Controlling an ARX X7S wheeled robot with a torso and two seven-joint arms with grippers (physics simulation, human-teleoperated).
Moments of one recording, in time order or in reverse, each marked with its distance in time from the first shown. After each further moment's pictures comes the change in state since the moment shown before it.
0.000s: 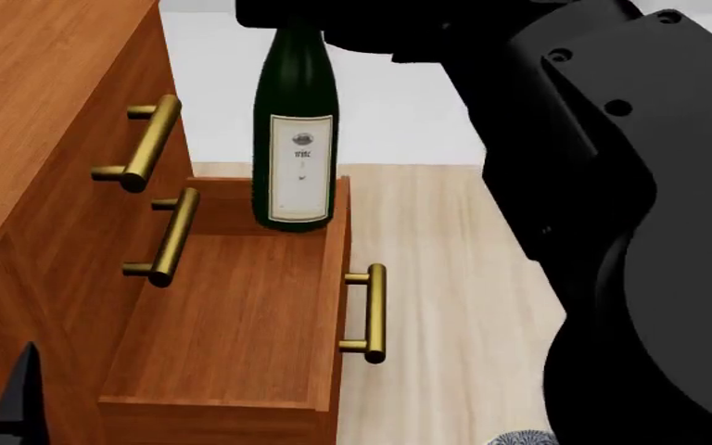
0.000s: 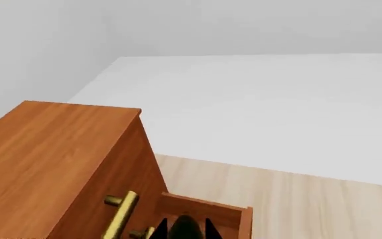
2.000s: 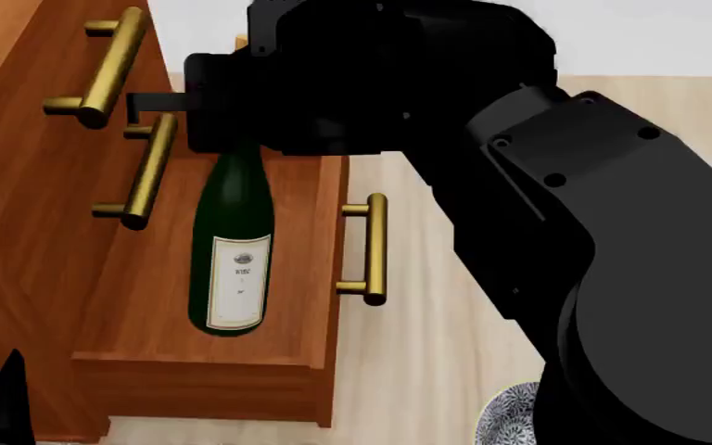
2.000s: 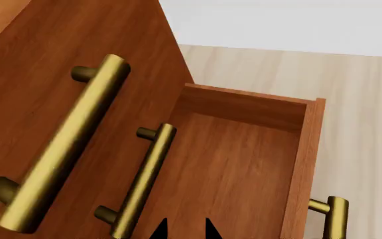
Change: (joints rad) left arm 0.065 -0.017 -0.013 -0.021 0.049 0.058 0.011; right arm -0.111 0.000 -0.054 -0.115 0.116 0.050 -0.026
